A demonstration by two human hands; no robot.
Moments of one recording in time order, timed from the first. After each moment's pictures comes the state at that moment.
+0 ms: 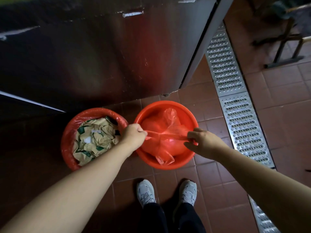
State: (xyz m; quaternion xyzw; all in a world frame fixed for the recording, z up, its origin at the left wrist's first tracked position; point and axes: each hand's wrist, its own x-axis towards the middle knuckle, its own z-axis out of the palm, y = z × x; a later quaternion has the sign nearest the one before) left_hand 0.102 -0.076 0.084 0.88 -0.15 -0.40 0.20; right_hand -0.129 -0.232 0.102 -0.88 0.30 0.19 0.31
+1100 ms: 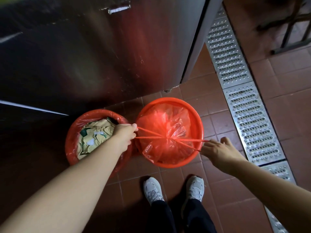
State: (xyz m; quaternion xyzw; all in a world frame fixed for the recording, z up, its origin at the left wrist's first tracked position) left_hand 0.133 -0.077 0.071 0.82 0.08 -0.48 0.29; right_hand -0.197 -0.219 0.074 -0.93 0.21 0.24 0.19
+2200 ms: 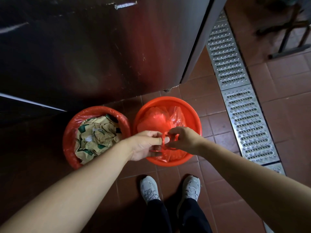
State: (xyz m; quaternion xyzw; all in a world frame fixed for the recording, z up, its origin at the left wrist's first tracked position) left_hand 0.079 -0.077 0.105 0.54 -0.03 -0.77 0.34; right_hand -0.079 -0.200 0.102 -0.77 0.31 0.15 0.53
